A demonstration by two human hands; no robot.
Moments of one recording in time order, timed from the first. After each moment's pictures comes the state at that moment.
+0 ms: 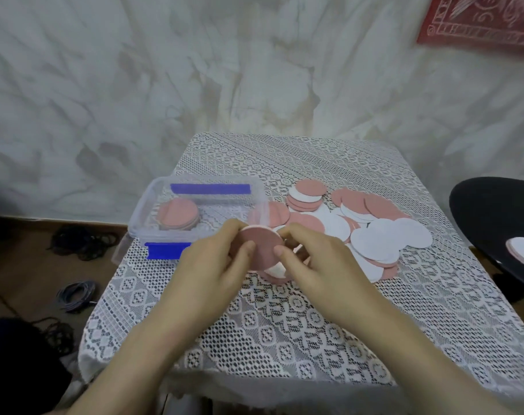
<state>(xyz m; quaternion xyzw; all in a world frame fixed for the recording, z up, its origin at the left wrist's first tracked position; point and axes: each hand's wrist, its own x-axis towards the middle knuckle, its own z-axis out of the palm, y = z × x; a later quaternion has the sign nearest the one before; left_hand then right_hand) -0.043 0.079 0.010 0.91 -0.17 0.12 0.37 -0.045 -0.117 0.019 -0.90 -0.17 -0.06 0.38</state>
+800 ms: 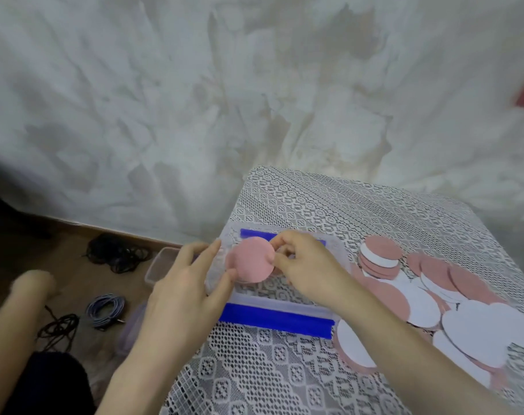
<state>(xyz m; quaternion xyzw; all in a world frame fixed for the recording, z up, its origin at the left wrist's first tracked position) 0.006 0.203 0.016 0.94 0.03 0.13 0.30 0.091 0.011 0.025 -0.90 -0.14 0.09 0.40</state>
